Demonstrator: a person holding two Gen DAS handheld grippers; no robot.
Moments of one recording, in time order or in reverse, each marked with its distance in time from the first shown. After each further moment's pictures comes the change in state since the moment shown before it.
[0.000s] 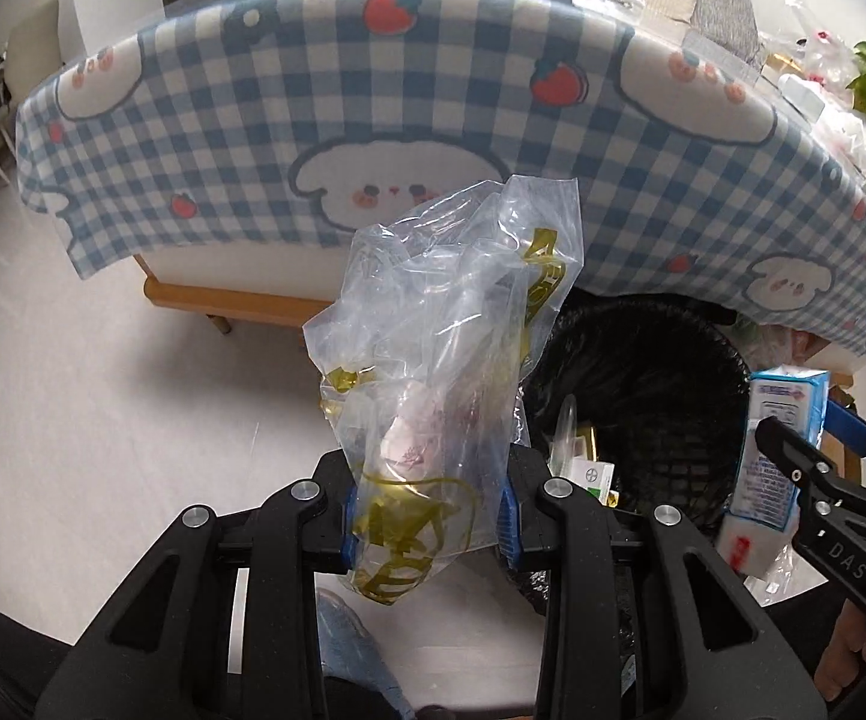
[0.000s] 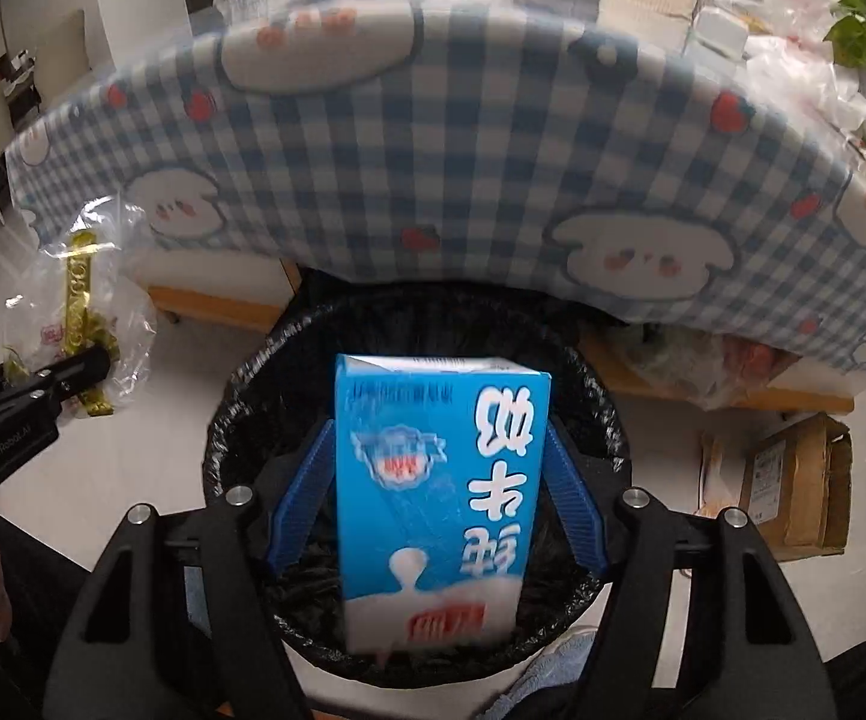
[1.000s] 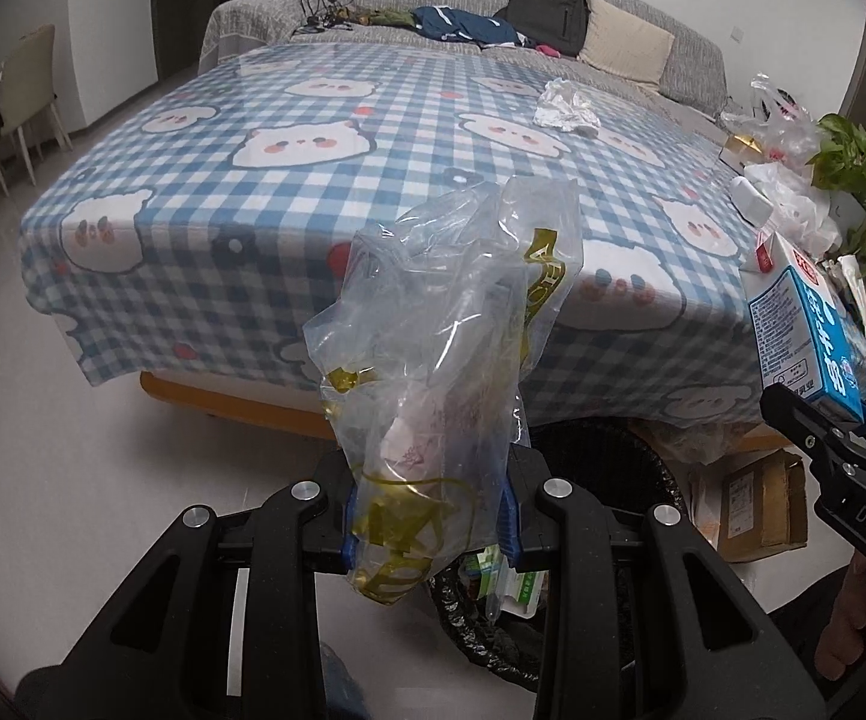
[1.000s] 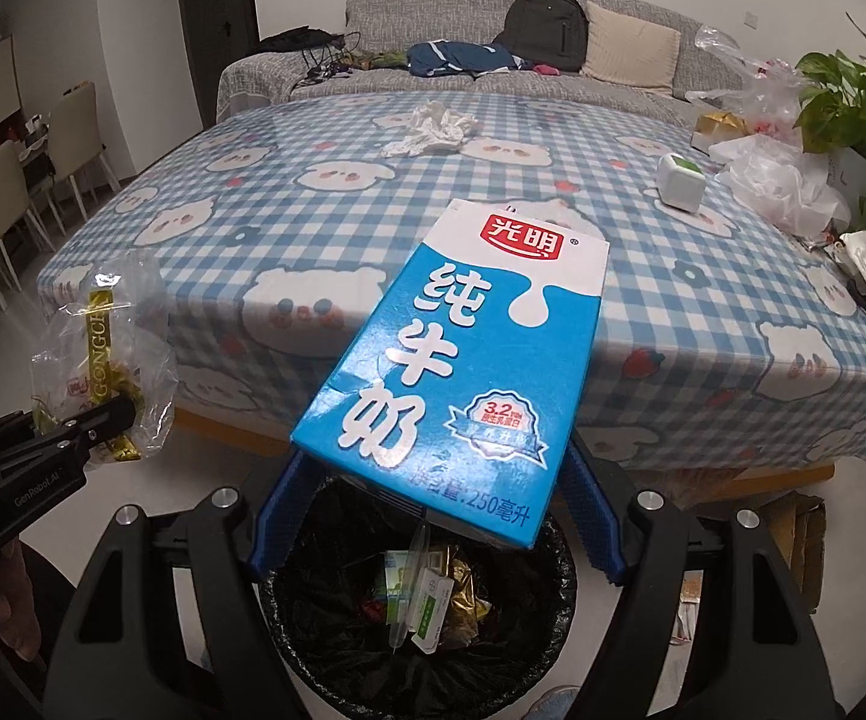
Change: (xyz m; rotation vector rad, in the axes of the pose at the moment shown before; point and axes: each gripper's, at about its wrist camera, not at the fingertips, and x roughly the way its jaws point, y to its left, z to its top) left arm -0.072 -0.009 0.074 -0.005 -0.125 -0.084; right arm -0.090 -0.023 0.080 0.036 -0.203 0.025
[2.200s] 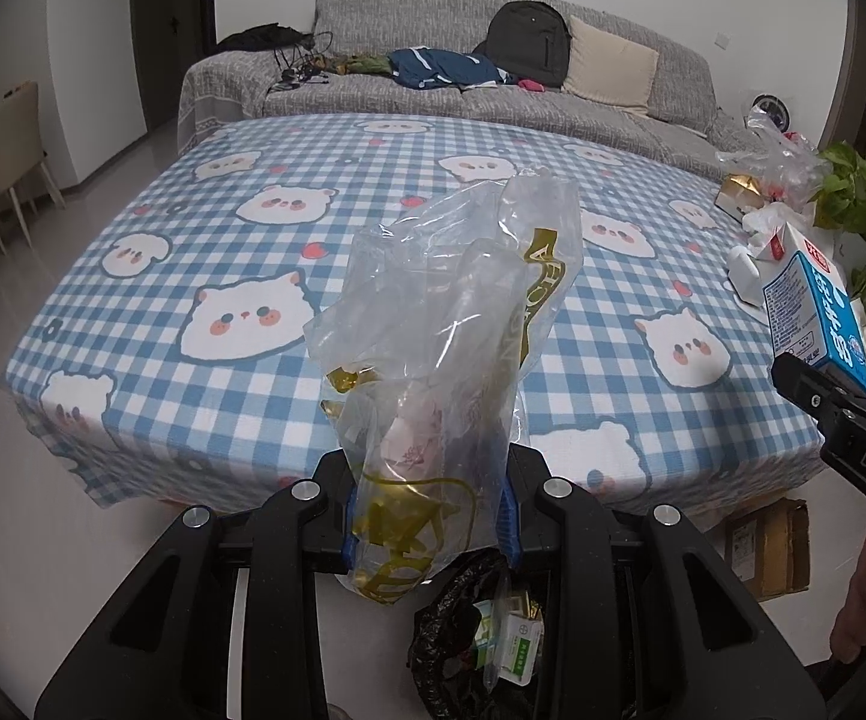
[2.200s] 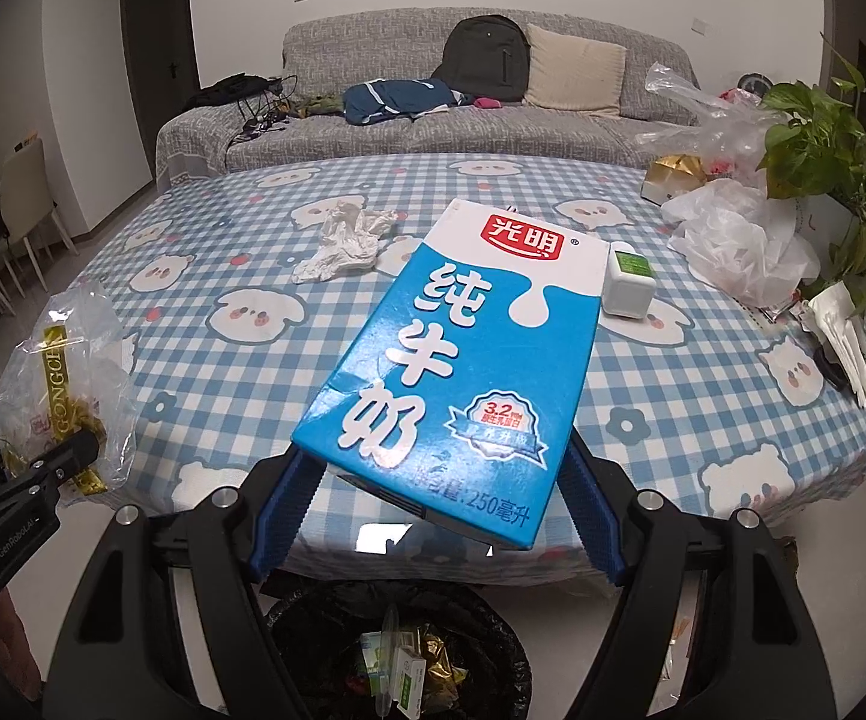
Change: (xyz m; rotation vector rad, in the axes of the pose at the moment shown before) left arm -0.001 -0.038 0.102 0.067 -0.085 0.028; right arm 0.007 -0.042 0.101 0.098 -0.068 -0.086
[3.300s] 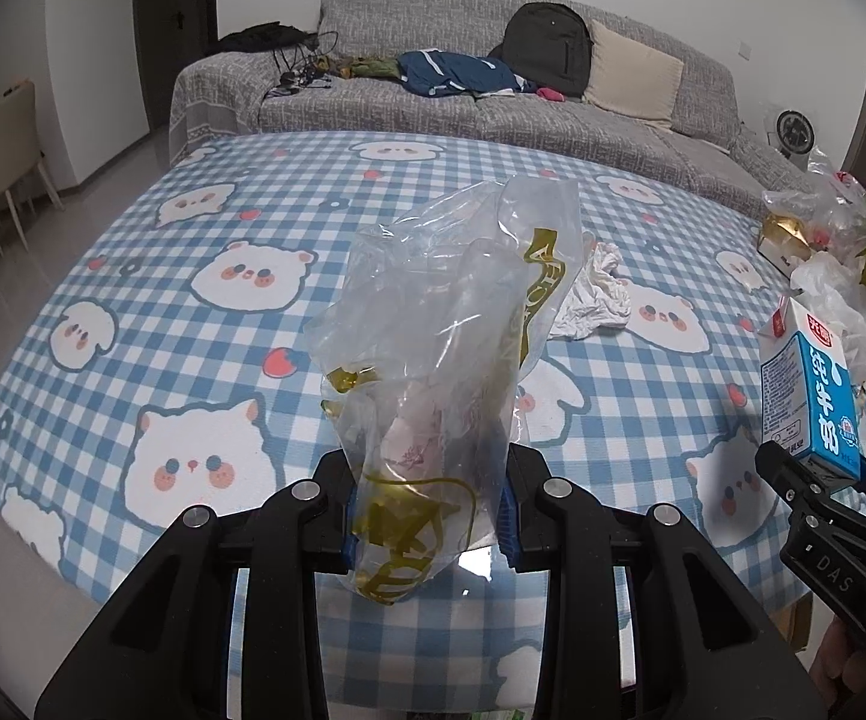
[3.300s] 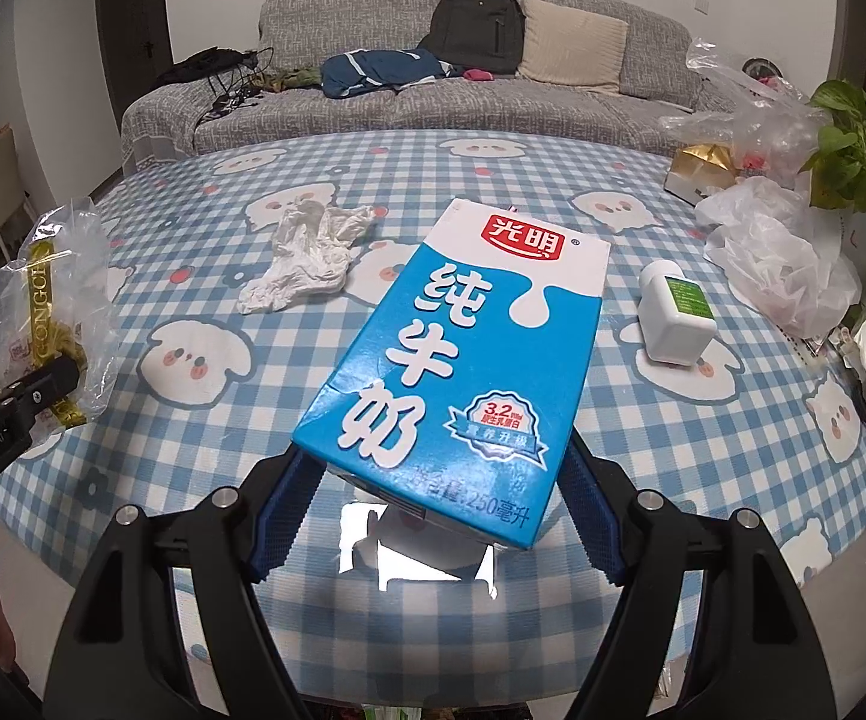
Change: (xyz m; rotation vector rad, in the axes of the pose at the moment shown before) left arm 0.075 -0.002 0.090 -0.026 0.005 0.015; right arm 0.086 0.010 0.050 0.000 0.069 -0.044
